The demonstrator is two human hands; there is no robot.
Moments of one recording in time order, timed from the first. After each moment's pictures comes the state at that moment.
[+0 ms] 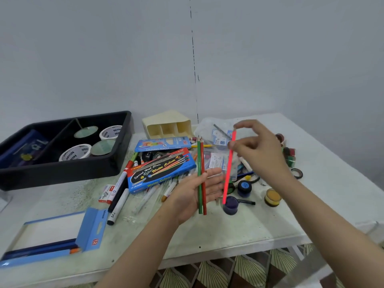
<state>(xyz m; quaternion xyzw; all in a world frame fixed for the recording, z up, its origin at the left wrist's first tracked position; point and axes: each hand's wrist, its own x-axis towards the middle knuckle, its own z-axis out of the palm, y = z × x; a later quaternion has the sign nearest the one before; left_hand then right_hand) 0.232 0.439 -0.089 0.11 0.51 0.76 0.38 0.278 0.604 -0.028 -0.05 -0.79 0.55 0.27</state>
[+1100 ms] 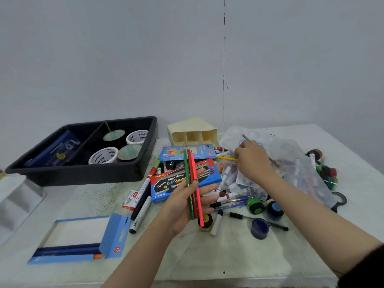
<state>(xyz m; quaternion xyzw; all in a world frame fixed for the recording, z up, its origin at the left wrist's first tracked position) 0.201 0.384 -0.090 0.03 0.53 0.80 0.28 0.151 0.602 -0.083 -0.03 -0.99 0.03 0.15</state>
